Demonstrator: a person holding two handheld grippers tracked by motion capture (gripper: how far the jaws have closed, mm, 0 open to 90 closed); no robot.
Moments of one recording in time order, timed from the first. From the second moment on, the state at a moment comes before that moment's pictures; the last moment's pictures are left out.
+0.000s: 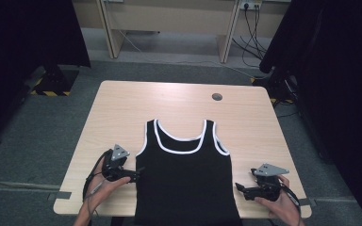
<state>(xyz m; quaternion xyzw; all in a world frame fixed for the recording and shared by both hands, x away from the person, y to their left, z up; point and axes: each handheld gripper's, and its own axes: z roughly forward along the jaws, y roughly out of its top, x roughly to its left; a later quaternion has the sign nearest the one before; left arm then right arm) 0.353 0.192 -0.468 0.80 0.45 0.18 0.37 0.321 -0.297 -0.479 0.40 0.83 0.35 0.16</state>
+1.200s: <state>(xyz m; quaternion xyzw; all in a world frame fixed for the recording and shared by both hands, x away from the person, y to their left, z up) 0.476 0.141 -0.455 0.79 0.46 0.19 0.35 0.321 -0.297 -0.479 0.39 0.84 0.35 0.16</state>
